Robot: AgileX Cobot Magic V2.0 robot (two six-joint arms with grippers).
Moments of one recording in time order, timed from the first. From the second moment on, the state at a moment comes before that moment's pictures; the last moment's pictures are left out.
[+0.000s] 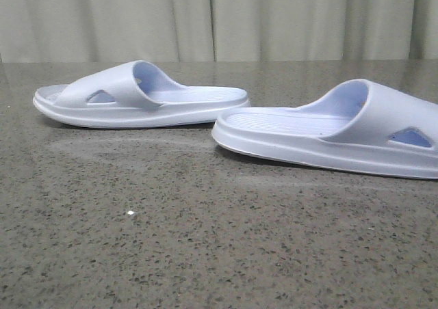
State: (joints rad) left arm 0.00 0.00 -0.04 -0.62 0.15 -0.02; right arm 0.02 -0.01 0.01 0.66 0.08 -0.05
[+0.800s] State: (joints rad) left arm 0.00 0.72 -0.54 -0.29 0.44 0.06; right arm 0.02 0.83 -0.50 0.39 0.49 -0.05
